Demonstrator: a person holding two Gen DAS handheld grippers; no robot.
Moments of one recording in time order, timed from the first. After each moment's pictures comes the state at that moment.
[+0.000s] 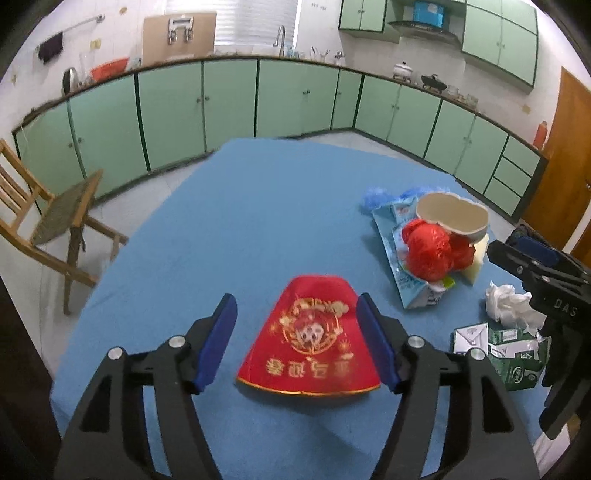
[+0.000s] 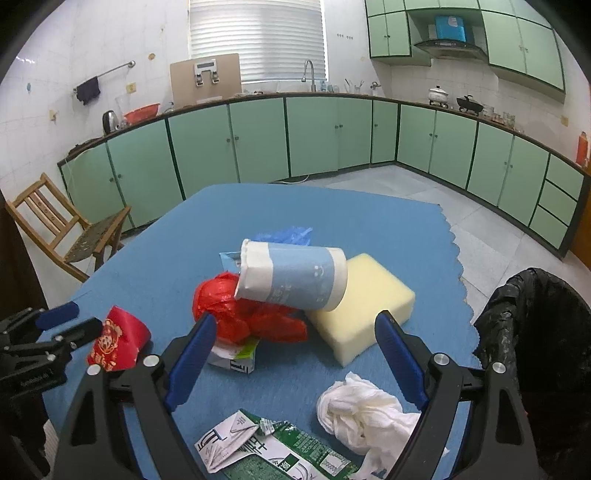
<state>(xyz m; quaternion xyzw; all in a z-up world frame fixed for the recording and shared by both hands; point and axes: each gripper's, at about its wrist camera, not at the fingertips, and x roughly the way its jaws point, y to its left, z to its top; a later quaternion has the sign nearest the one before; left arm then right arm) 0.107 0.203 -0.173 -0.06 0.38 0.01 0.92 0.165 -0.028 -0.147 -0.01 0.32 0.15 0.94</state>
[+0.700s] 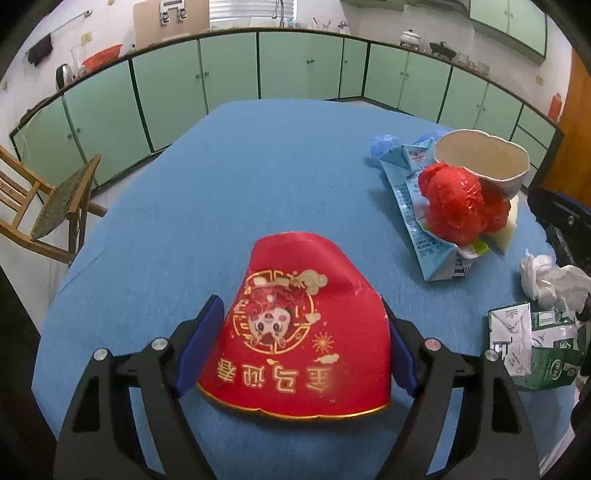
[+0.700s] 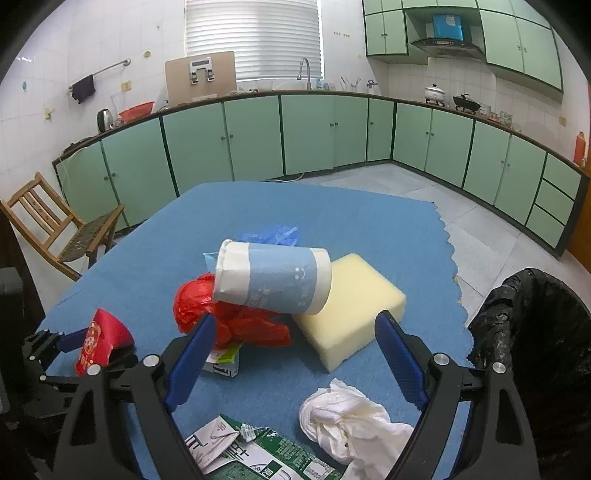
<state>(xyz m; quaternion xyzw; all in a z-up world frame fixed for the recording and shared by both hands) 0.127 0.184 -0.211 -0.03 0.42 0.04 0.90 0.175 -0.036 -0.147 -0.01 0.32 0.14 0.94</state>
